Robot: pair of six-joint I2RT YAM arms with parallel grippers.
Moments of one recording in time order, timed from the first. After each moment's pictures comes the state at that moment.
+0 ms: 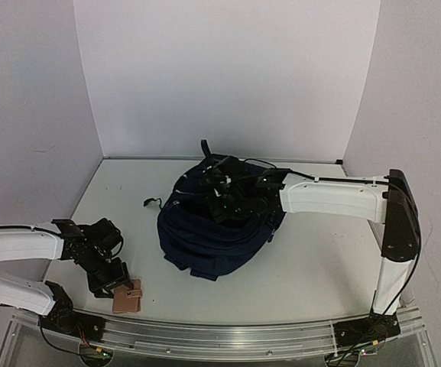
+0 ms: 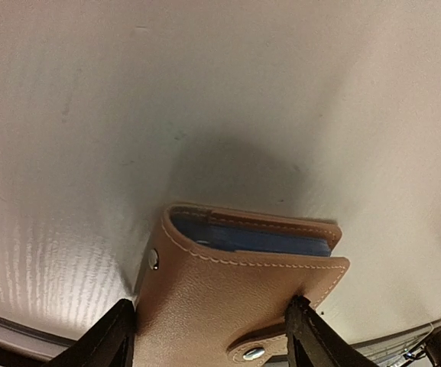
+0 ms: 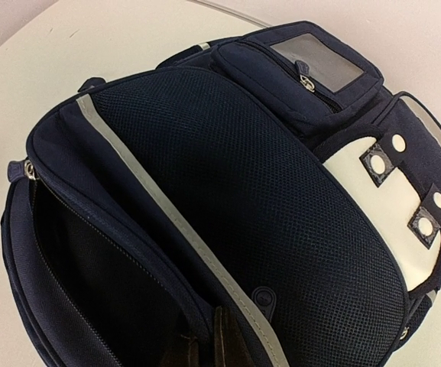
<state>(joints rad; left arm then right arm) -0.71 1.13 0.49 -0.75 0.18 -1.18 1.03 1.93 1.60 -0.49 0.45 0.30</state>
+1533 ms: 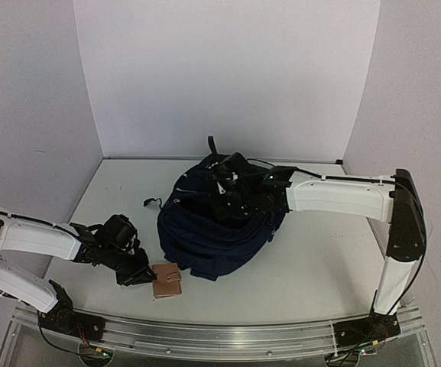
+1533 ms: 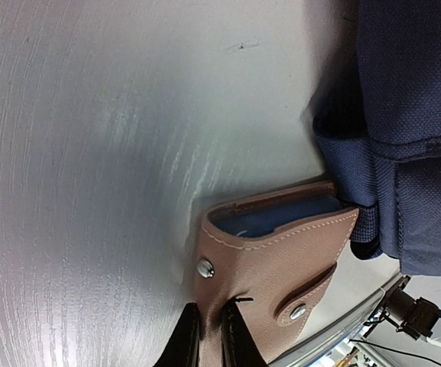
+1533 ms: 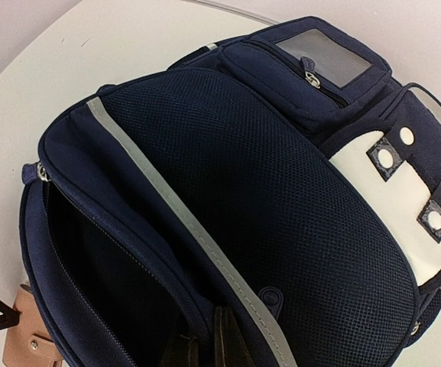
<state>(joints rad) -0.75 1.32 0.47 -0.22 0.30 -1.15 1.01 1.89 1.58 -0.48 0.39 0.35</state>
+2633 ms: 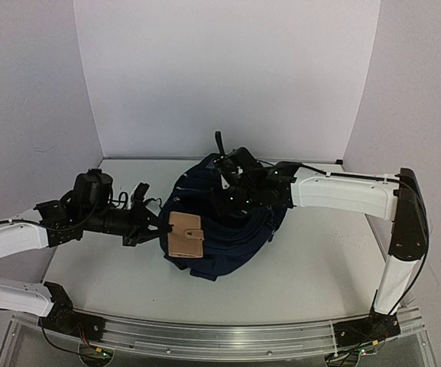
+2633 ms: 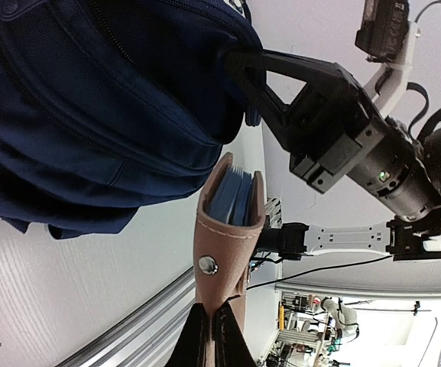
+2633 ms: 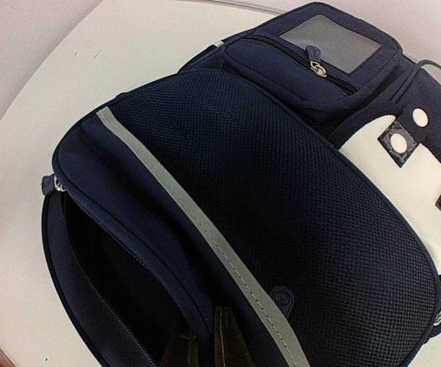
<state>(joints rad) -0.75 1.01 0.69 -0.18 0.51 -1.06 0.99 1.87 1.58 -0.48 0.29 0.46</state>
